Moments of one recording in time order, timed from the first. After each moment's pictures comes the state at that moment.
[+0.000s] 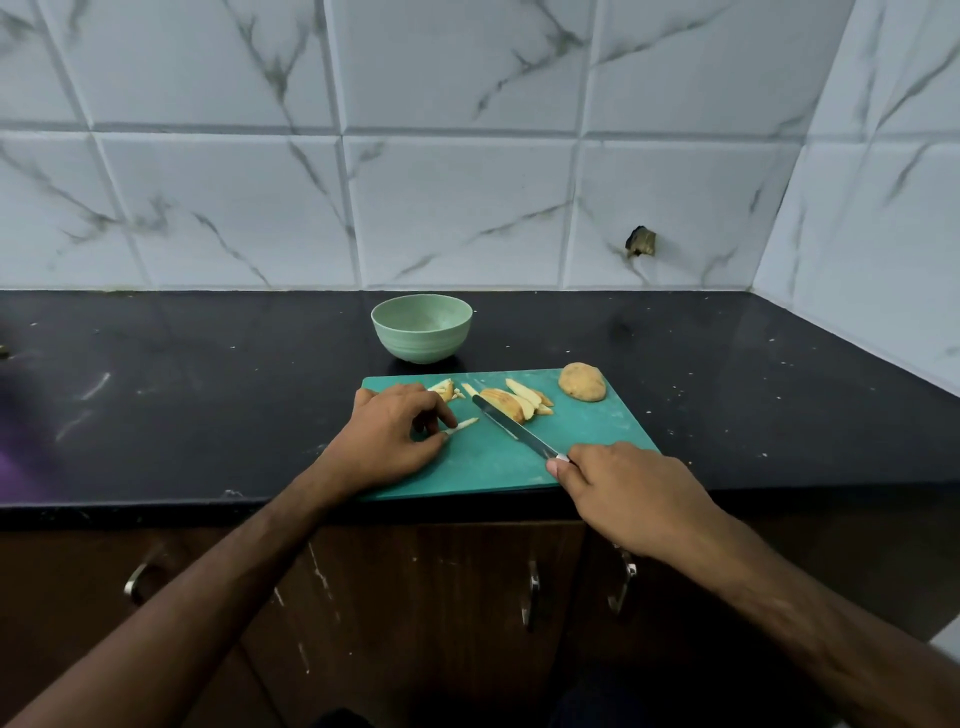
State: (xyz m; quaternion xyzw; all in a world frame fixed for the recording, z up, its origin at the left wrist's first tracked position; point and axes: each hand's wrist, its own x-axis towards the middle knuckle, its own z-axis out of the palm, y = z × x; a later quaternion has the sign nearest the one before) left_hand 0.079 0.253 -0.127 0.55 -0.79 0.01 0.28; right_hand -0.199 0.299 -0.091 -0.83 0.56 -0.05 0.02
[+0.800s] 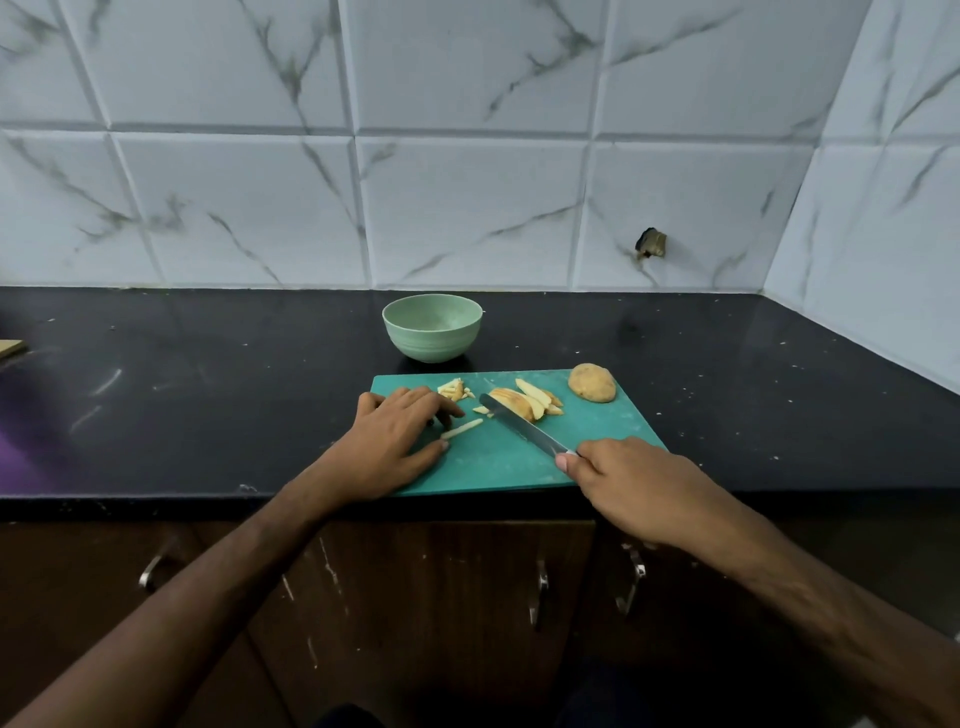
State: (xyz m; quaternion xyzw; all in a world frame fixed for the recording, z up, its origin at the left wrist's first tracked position) left_hand 0.091 0.266 -0.130 0.53 -0.82 0.00 0.21; right_hand -0.197 0.290 -0.086 -0.82 0.56 -0.04 0.08
